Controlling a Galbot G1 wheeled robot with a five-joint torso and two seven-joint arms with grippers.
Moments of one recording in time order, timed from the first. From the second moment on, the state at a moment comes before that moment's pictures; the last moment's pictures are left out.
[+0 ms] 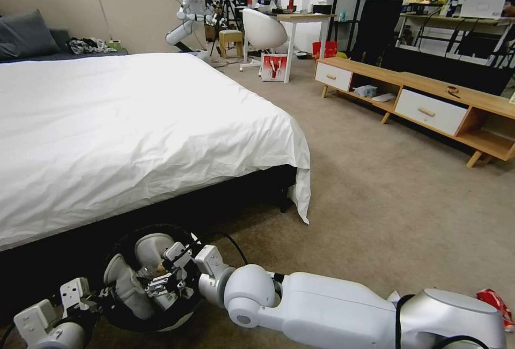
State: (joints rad) left arm 1.59 -1.40 -0.94 -2.22 -0.78 0.74 -0.28; right arm -0.28 1.24 -0.90 1.75 0.99 -0.31 0.30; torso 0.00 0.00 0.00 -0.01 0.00
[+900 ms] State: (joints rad) left arm 1.59 -1.38 -0.96 -2.20 -0.77 0.74 -0.28; right arm -0.32 0.95 -0.61 1.99 1.02 -0.34 0.31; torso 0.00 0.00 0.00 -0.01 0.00
